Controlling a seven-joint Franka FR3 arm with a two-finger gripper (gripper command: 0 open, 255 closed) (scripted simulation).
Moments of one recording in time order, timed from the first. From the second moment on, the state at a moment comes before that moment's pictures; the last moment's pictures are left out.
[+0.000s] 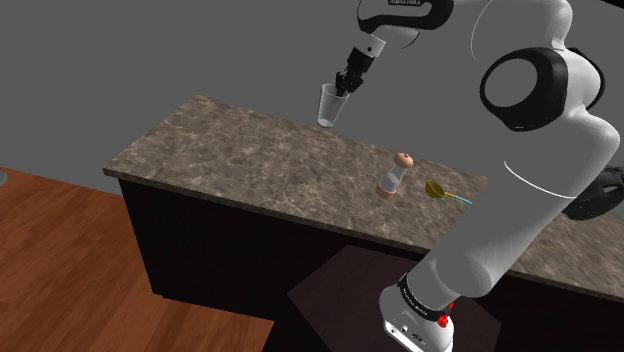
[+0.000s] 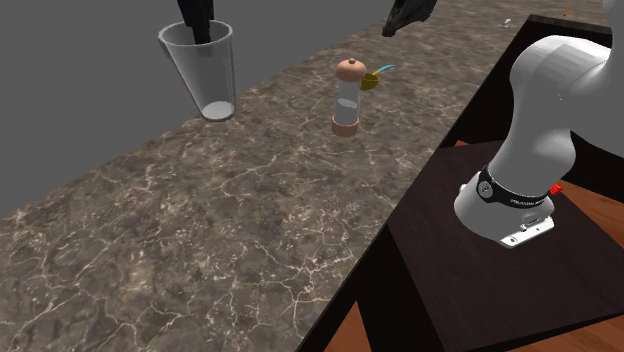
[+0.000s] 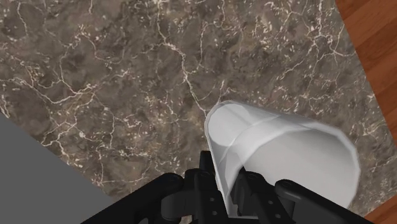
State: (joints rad) arm 0.02 0.09 -0.39 -1.70 0.21 1.83 -0.38
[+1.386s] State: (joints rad) arm -0.12 -0.22 -0.54 -1.95 0.06 1.76 -0.62
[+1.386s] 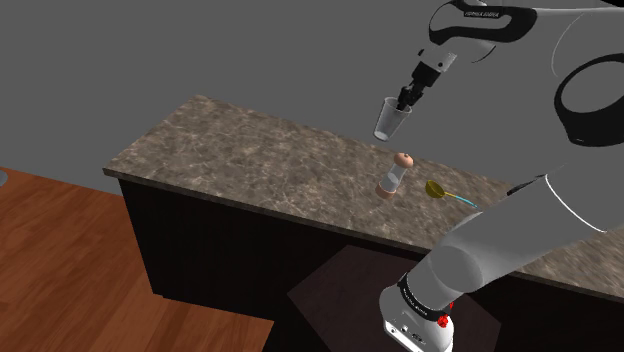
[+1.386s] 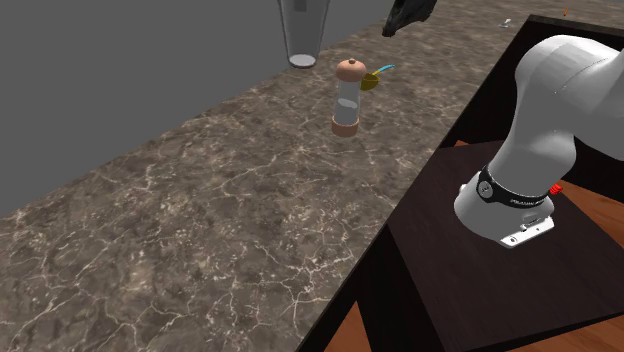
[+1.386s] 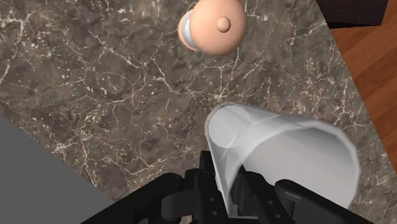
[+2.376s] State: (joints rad) arm -0.25 -0.28 -0.75 -1.94 -0.02 1.68 -0.94
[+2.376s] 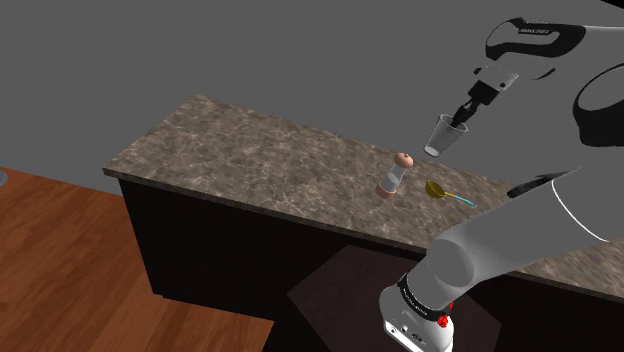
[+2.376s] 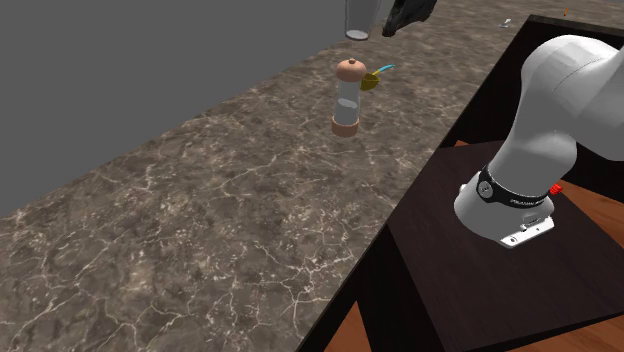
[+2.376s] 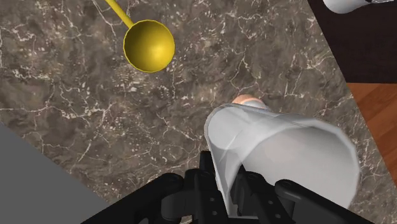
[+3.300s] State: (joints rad) arm -0.37 0.02 -1.09 -1.69 0.14 1.58 -1.42
